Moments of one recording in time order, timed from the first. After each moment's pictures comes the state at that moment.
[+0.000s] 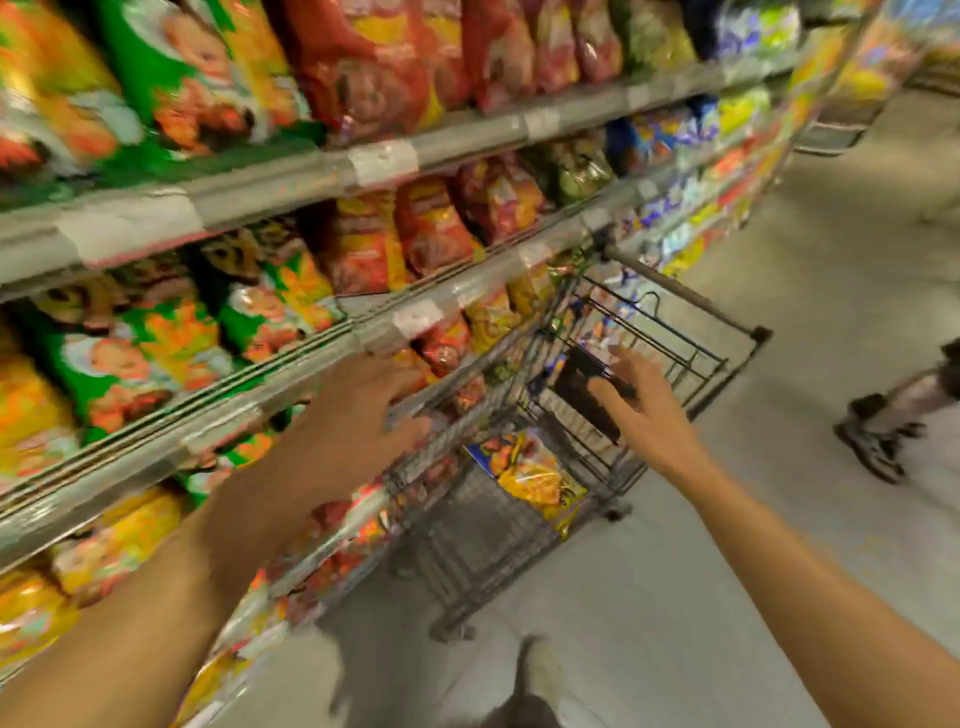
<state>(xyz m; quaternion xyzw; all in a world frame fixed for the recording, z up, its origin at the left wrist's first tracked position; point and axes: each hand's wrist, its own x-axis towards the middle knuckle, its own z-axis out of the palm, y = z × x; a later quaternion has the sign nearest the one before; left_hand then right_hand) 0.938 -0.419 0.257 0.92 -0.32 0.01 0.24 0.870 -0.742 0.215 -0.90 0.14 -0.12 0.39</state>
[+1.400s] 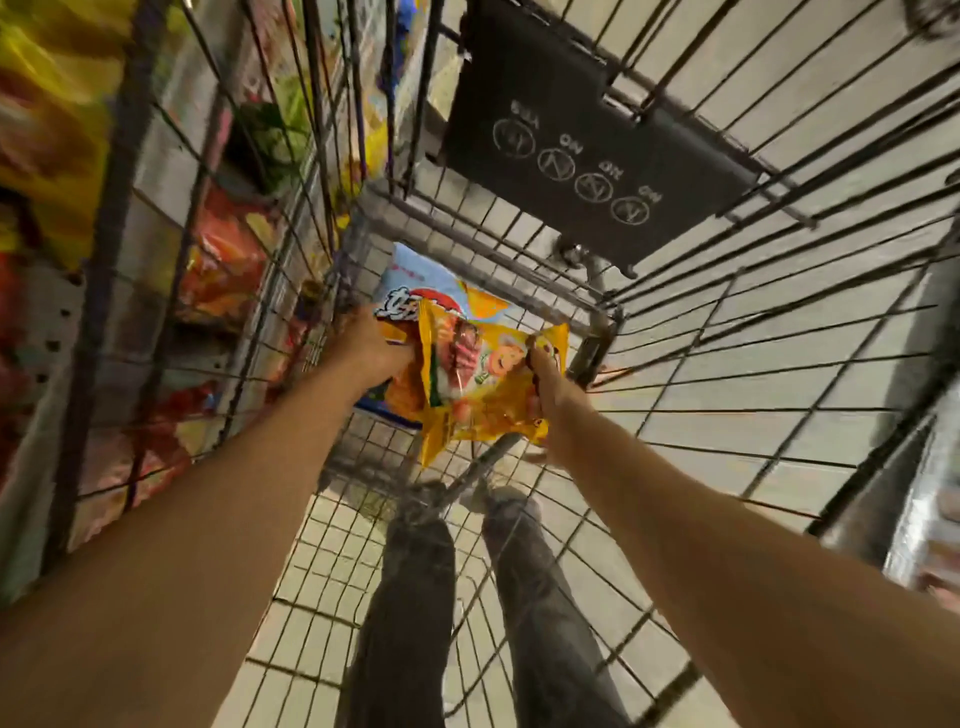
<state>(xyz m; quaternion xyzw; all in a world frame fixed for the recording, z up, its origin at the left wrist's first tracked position) 1.259 -0.768 -0.285 0.85 -0.11 -0.49 0.17 1.095 -0.884 -0.226 -0.28 0.78 0.12 0.55</state>
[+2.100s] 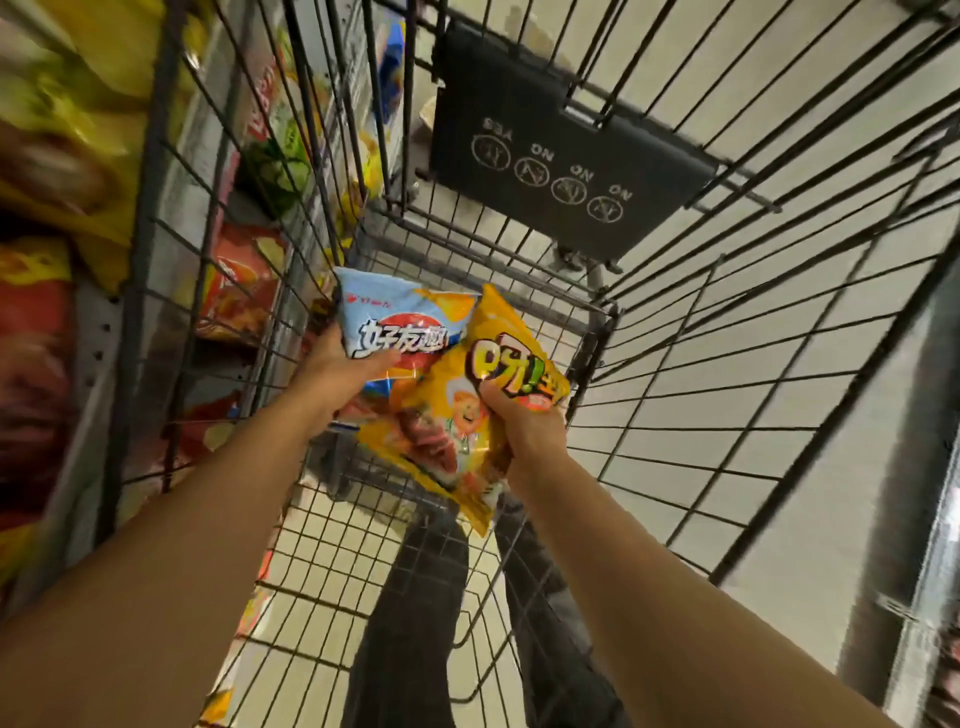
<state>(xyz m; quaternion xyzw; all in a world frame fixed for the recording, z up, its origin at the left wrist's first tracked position) 1.266 -0.729 -0.261 0.81 -0.03 -0.48 0.34 1.081 -0.834 -0.216 -0.18 0.72 -0.03 0.67</state>
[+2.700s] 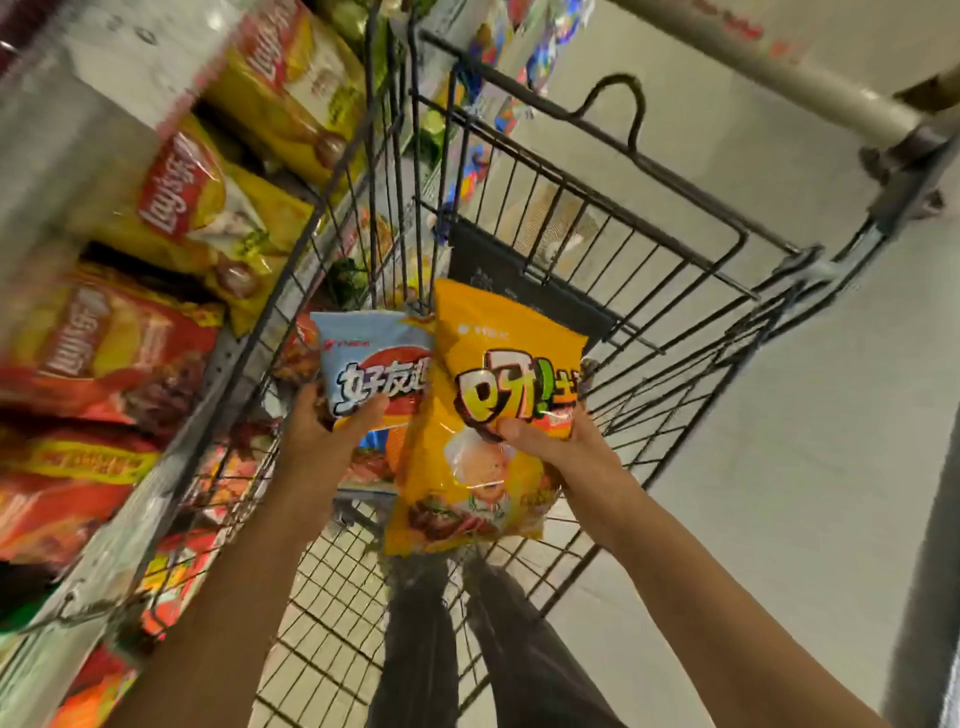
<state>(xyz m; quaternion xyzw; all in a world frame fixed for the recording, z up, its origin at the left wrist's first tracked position) 1.186 -0.735 -0.071 0.78 0.10 -0.30 0.54 1.032 -0.944 -0.041 -0.48 0.38 0.09 0.79</state>
